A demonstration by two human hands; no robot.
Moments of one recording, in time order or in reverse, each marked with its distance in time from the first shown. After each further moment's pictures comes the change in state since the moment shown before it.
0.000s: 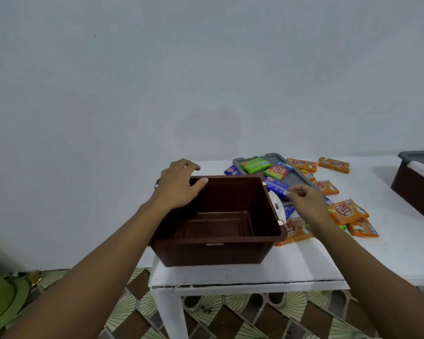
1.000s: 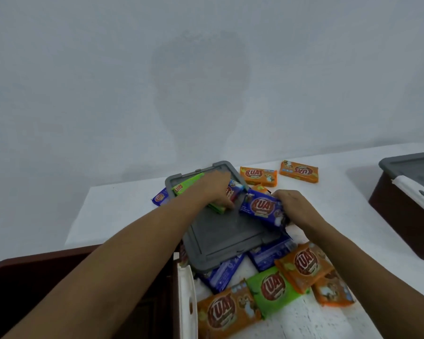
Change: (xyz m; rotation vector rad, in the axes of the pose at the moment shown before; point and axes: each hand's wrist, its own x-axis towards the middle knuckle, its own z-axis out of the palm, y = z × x) left_hand 0.269 0.175 0.218 0.225 -0.586 0.156; right_hand 0.218 0.068 -0.078 -0.255 -0.328 0.044
